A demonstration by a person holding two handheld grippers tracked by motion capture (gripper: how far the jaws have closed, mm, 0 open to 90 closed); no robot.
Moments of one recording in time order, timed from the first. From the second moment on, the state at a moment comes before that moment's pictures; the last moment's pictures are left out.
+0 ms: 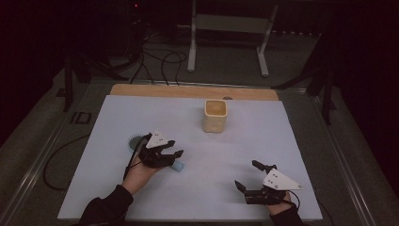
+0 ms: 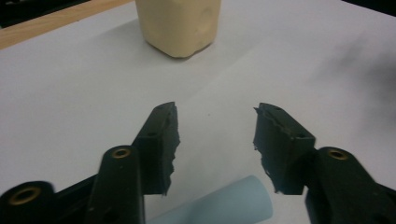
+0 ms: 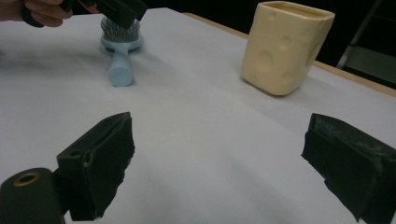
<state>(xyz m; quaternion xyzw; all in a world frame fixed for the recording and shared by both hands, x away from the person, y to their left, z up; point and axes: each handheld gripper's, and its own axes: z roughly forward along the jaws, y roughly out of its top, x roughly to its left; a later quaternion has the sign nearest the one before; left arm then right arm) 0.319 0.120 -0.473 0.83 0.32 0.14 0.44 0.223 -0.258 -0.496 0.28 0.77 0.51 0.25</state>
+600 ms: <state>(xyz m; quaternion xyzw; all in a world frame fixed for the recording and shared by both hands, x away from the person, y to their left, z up) 0.325 0.107 -0.486 0.84 0.32 0.12 0.41 0.223 -0.258 -0.497 0.28 0.77 0.52 0.25</state>
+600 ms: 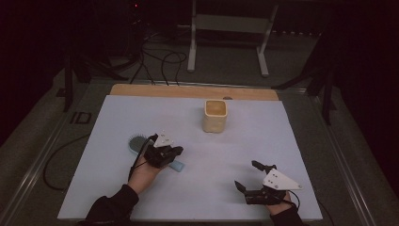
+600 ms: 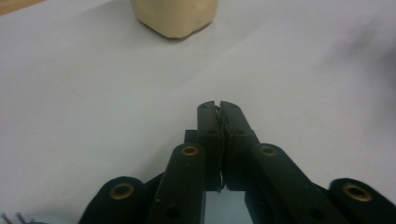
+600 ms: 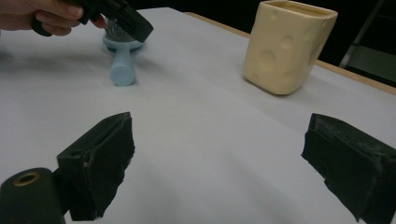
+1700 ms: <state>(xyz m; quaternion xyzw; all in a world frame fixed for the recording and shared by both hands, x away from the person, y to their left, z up) 0.324 0.101 -0.499 0.88 0.31 0.08 0.34 0.224 -0.257 -0.498 0.28 0.77 0.52 0.25</state>
